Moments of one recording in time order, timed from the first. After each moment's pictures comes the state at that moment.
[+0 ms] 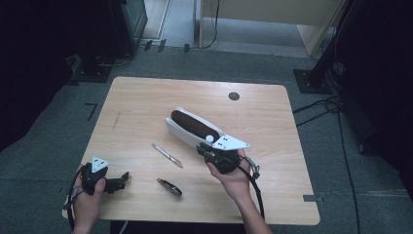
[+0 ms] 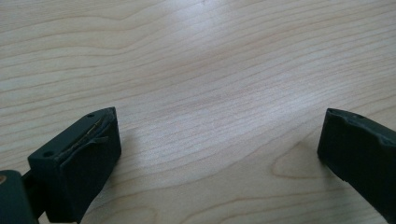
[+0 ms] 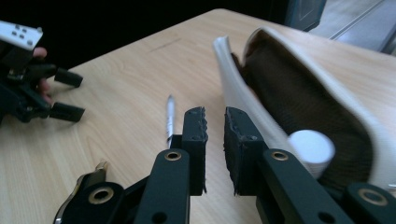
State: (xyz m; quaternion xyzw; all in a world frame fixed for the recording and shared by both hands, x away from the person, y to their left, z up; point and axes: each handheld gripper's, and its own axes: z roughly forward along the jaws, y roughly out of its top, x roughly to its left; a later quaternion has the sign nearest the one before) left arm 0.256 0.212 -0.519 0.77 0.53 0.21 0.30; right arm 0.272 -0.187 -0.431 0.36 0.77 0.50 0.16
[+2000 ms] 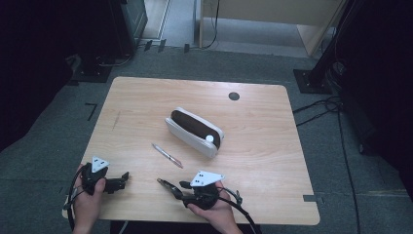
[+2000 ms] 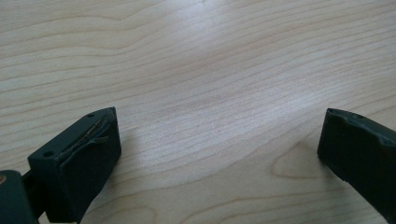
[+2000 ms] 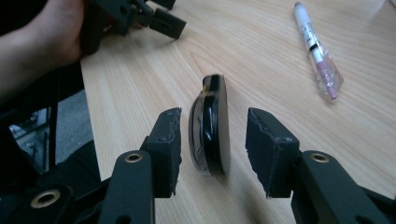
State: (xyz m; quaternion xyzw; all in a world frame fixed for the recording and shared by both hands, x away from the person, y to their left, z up) left arm 0.256 0.212 -0.519 0.77 0.53 0.21 0.30; right arm 0.211 -0.138 -0.507 0.31 0.81 0.50 0.03
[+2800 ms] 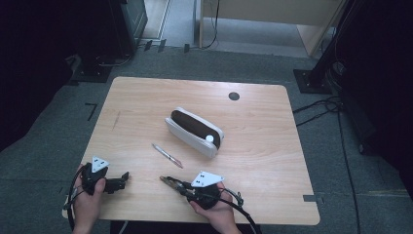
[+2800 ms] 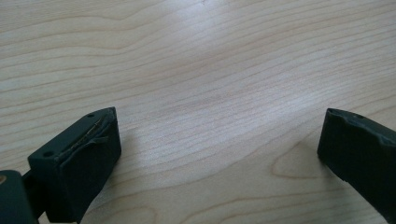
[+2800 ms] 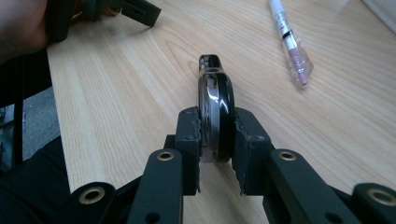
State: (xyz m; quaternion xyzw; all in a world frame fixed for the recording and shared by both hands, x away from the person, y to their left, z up) left arm 0.256 0.212 -0.519 0.77 0.53 0.21 0.30; right arm 0.211 -0.142 -0.513 0.32 0.82 0.47 0.06
